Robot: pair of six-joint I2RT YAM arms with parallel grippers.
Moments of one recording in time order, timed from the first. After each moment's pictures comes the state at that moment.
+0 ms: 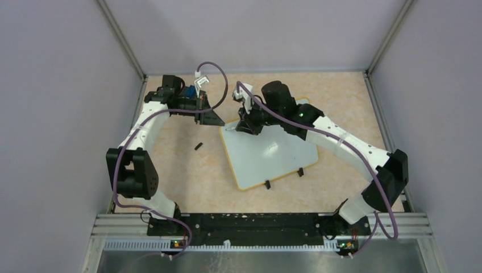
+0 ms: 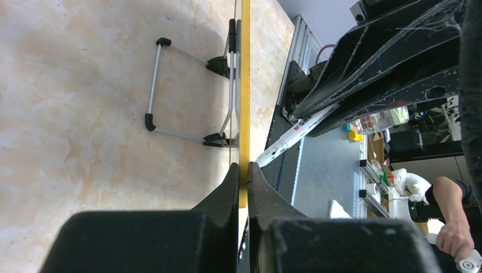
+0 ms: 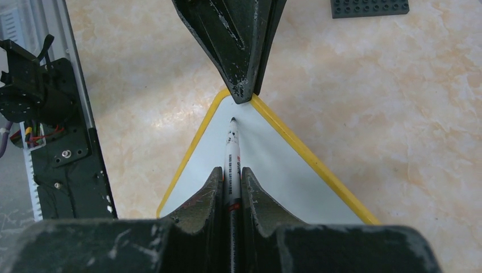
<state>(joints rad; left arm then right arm) -0.09 1.61 1.41 -0.85 1.27 0.20 0.82 1.53 1.47 -0.45 -0.38 -0.15</state>
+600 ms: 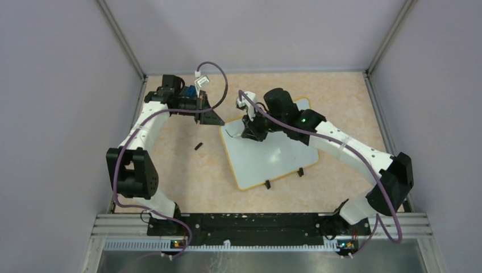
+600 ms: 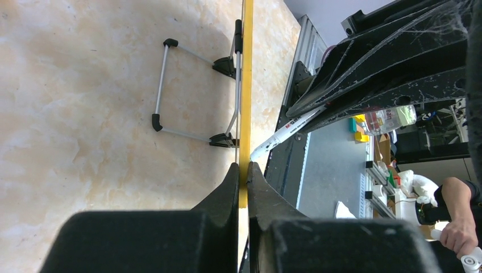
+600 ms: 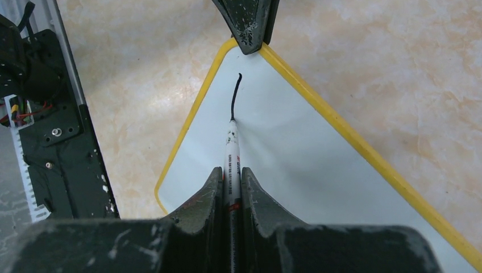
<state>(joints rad) -0.09 1.61 1.41 -0.84 1.25 0.20 0.82 1.49 1.38 -0.46 -0.35 -0.17</state>
